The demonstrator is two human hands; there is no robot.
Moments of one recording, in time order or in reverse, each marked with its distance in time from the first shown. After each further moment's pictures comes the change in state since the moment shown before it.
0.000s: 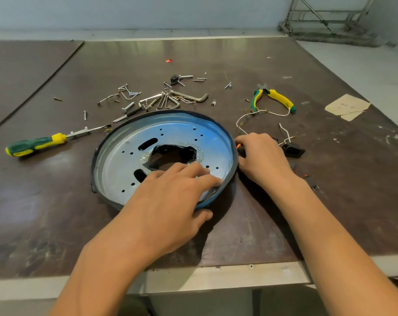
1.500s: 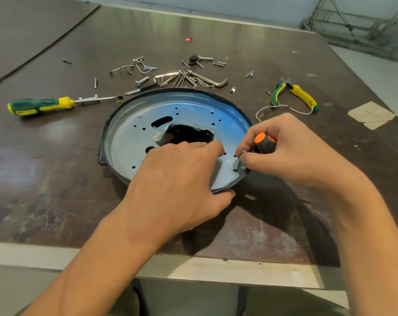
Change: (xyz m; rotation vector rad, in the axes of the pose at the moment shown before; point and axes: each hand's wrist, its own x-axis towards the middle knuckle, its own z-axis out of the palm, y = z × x) left_hand 0.000 0.004 -0.002 -0.012 0.193 -0.232; right_hand -0.024 -0.035 -0.072 0.538 -0.366 -0.211
